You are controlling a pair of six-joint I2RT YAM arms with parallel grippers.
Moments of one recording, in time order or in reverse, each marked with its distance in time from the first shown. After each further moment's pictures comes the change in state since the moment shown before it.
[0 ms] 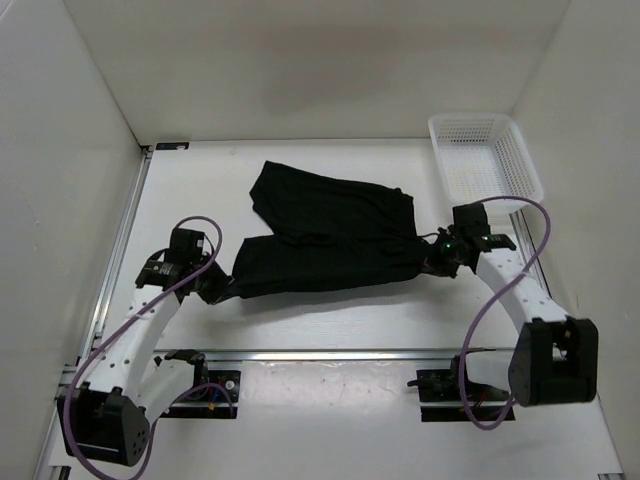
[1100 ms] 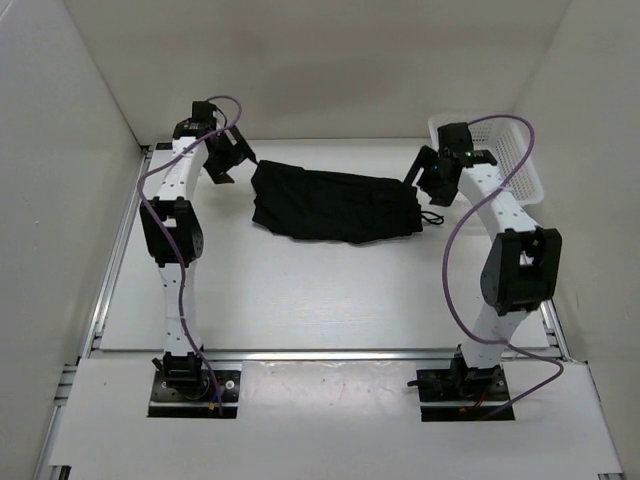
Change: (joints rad) left arm 0.113 1.477 1.687 -0.089 0.036 0.266; right arm 0.026 0.593 0.848 -0.127 0.166 0.002
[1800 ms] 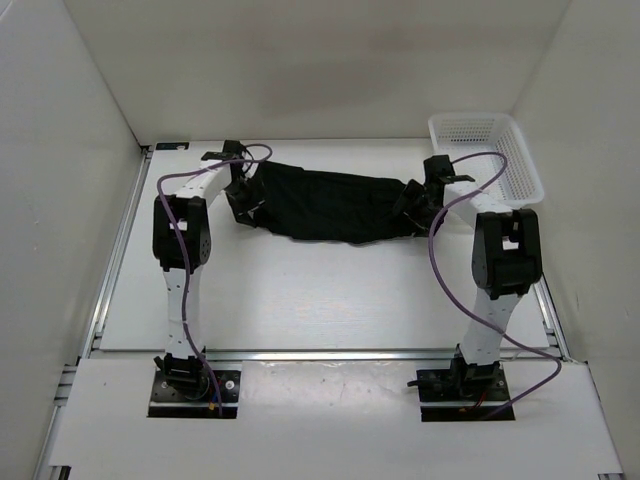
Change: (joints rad) left arm -0.100 -0.128 -0.526 0.030 0.050 0.108; right arm 0.003 0.076 -0.283 0.148 -0.124 0.108
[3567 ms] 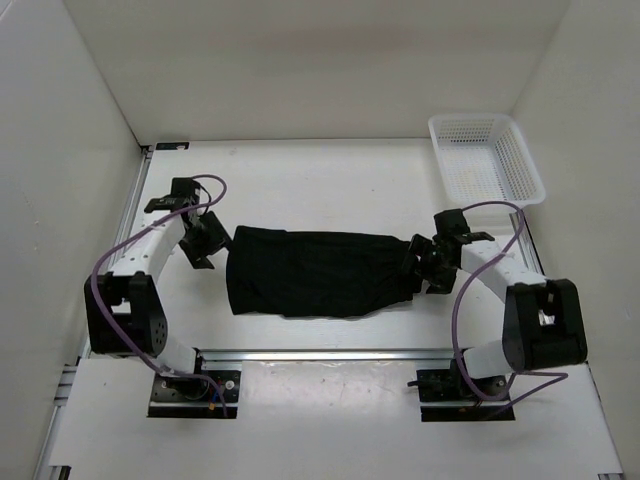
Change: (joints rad) left arm 0.125 -0.815 -0.768 0.024 -0.170 -0.069; right arm 0.044 -0.538 -0.601 -0.010 0.000 -0.119
